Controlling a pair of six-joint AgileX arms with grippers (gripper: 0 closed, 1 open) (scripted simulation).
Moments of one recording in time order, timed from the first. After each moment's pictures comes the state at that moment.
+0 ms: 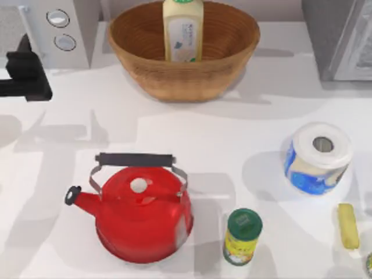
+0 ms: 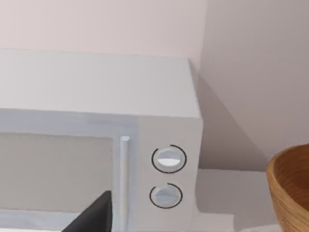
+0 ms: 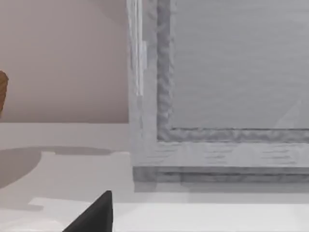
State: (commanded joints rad) left arm -0.27 0.83 0.53 0.22 -0.25 -0.06; right arm 0.00 0.00 0.00 0.00 0.00 0.00
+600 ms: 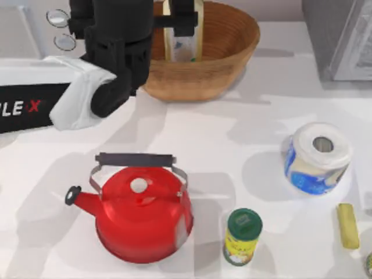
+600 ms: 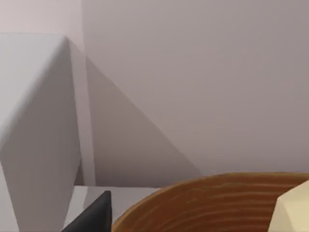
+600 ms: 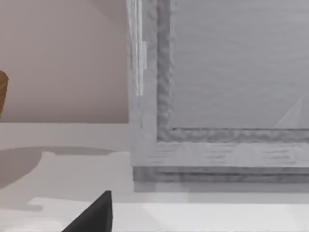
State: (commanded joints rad) left arm -0.57 1.81 1.13 0.50 -0.52 -0.12; right arm 0.00 0.00 0.00 0.00 0.00 0.00
